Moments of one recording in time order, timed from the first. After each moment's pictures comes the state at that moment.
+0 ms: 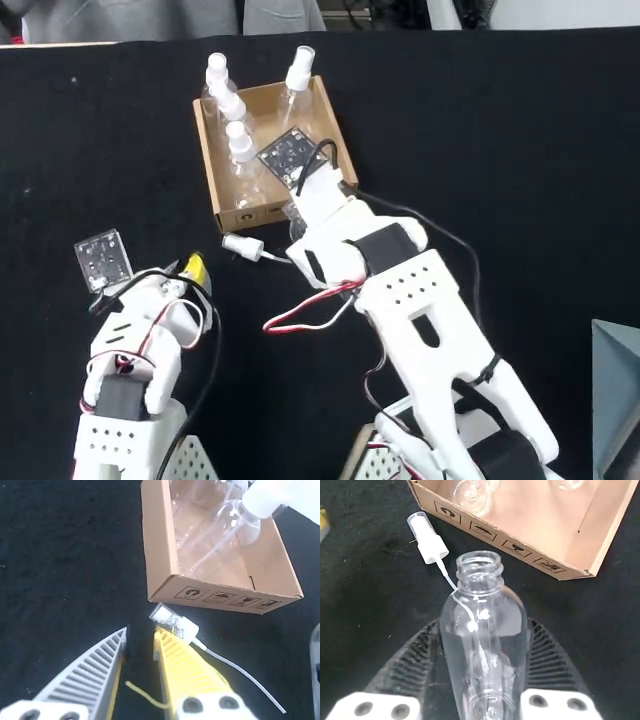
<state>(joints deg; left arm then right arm) 1.4 -102.5 92.6 48.5 25.4 -26.8 -29.6 36.3 63.3 14.5</state>
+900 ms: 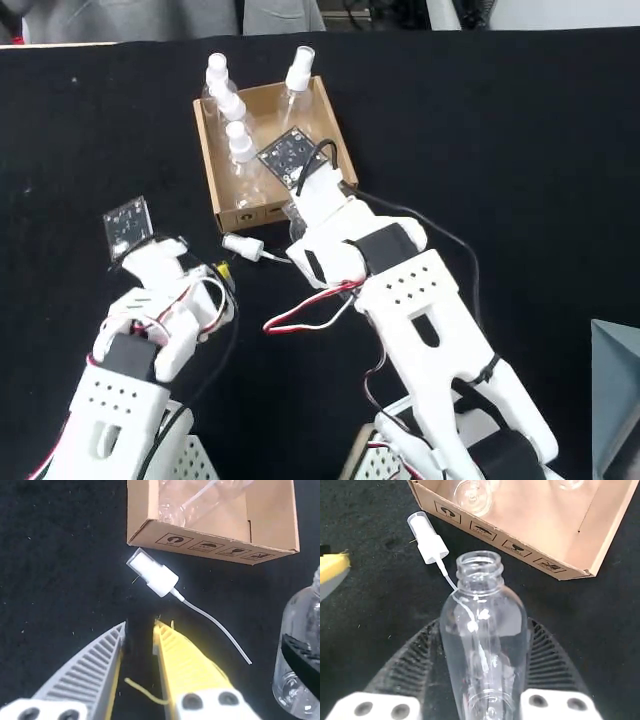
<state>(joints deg) 10.1 -73.5 74.6 52.1 34.9 -26.8 -29.6 36.3 63.3 14.5</state>
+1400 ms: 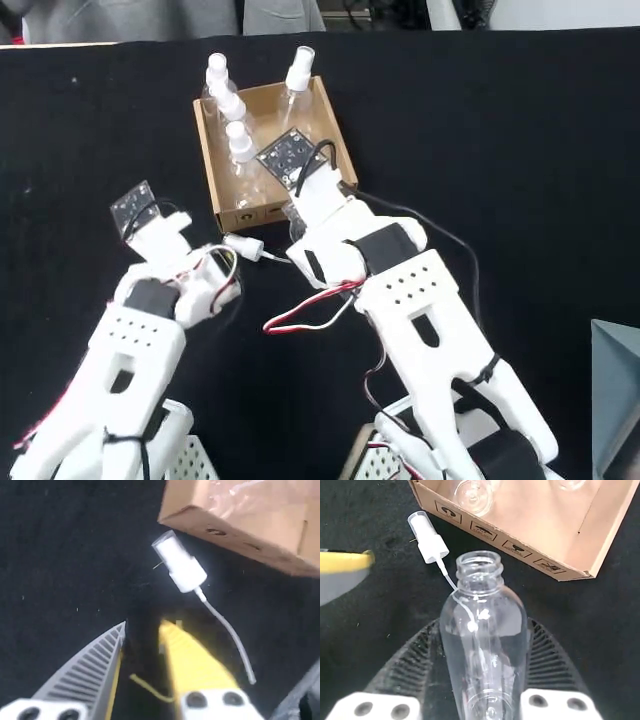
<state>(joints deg) 10.1 -47.4 62.7 51.6 46.6 -26.9 -29.6 36.3 63.3 15.7</state>
